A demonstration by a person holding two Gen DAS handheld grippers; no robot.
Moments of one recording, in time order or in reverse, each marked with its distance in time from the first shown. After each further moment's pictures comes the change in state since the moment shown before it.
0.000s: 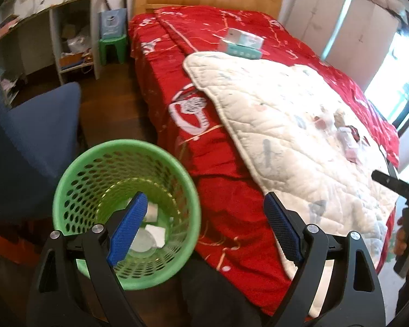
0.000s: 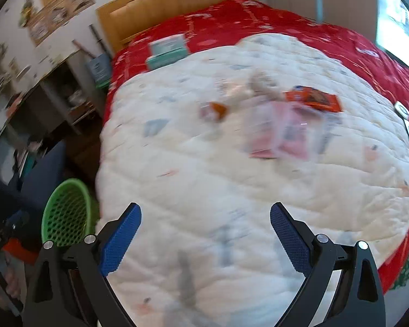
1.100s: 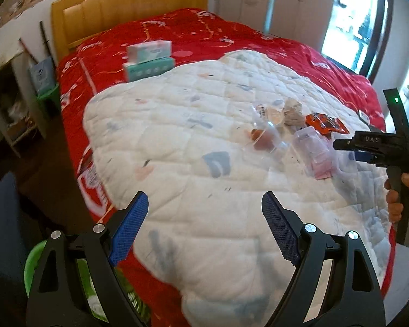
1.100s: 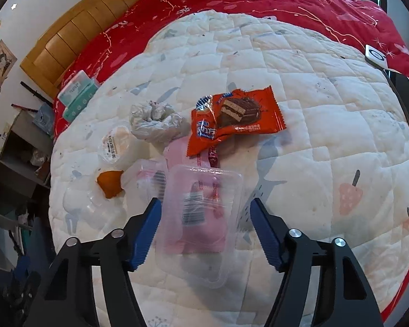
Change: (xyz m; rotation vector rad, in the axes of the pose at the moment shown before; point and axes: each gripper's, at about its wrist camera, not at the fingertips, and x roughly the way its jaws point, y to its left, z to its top) left arm 0.093 -0.171 0.078 0.345 -0.021 -0.113; right arm 0.066 -0.126 0.086 0.369 0.076 -0.092
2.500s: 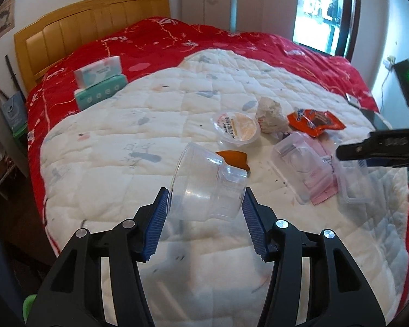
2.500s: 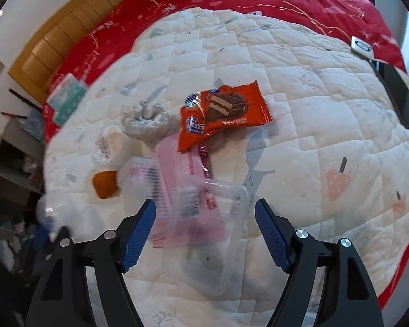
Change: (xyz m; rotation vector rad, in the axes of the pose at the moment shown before) left arm 0.060 -0.047 0.031 0.145 -0.043 -0.067; right arm -0.006 0.003 -0.002 0.053 0.023 -0.071
